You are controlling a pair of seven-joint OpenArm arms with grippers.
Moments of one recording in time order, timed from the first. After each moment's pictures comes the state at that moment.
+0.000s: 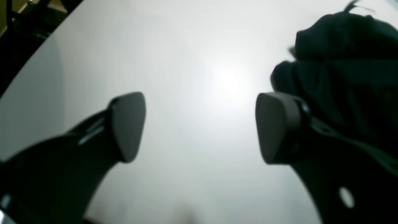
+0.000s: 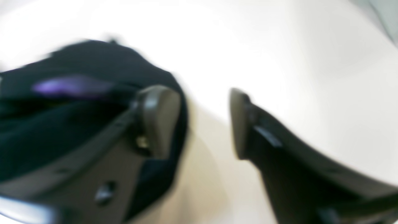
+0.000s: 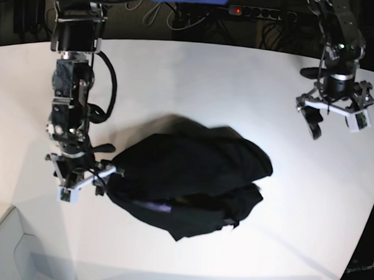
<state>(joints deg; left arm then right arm) 21.8 -3.0 -22.2 115.4 -15.0 0.6 30.8 9.2 3.6 5.1 88.0 7.7 -0.4 -34.4</state>
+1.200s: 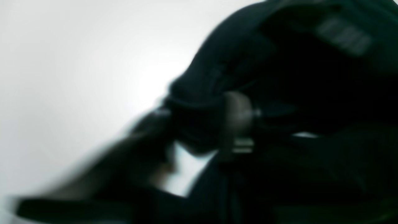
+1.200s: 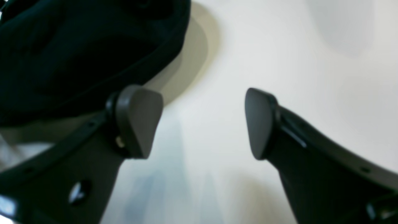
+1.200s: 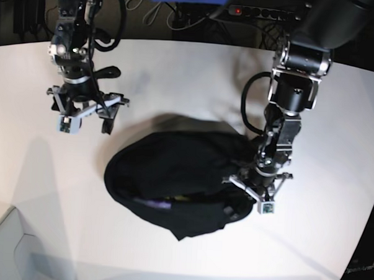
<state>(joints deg) -27.6 -5.2 7.4 40.2 -14.4 0.4 8.1 -17.5 0.5 6.9 109.8 8.3 0.0 -33.9</state>
